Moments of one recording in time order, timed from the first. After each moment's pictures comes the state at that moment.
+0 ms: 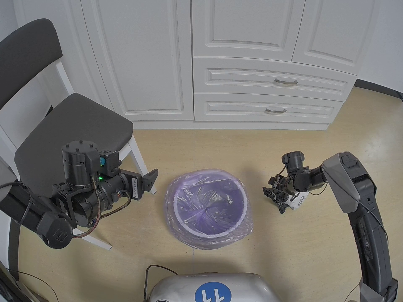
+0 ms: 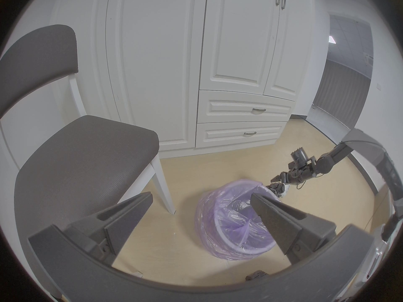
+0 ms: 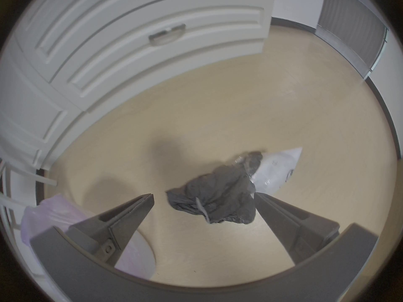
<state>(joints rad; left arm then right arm) -0.44 1.78 -0.59 -0.91 0.15 -0.02 0.14 2.76 -1.86 -0.13 -0.17 0.52</state>
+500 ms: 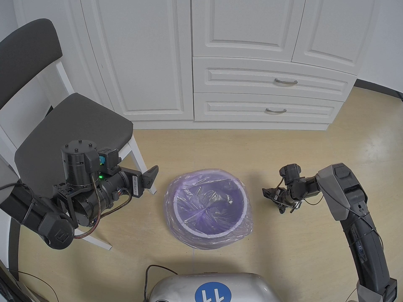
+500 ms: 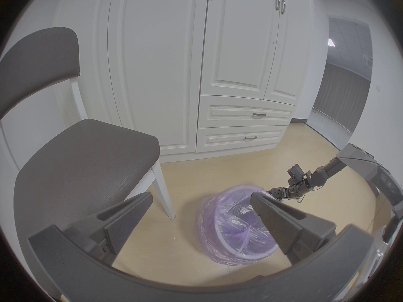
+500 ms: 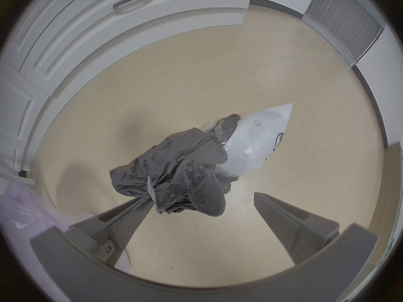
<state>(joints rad) -0.44 1.79 -0.59 -0.96 0.15 -0.02 0.13 2.91 -2.00 0.02 -0.21 0.57</state>
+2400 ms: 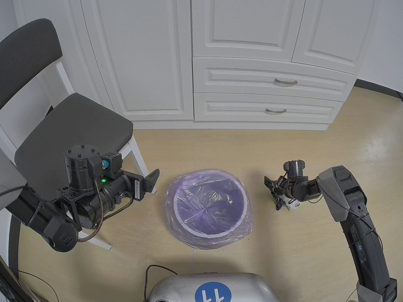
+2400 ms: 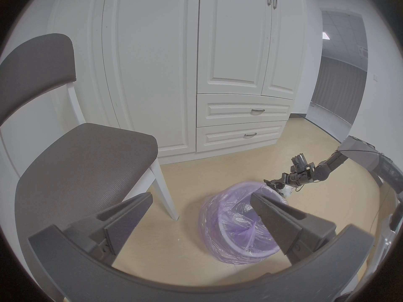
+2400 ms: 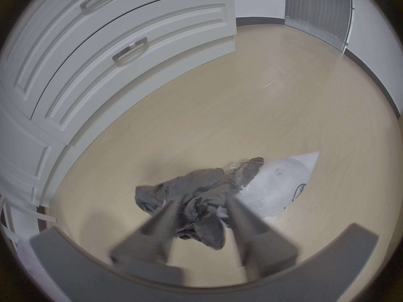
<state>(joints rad) -0.44 1.83 -0.57 -1.03 0.15 0.04 0.11 2.93 -2.00 -0.28 -0.22 0.66</state>
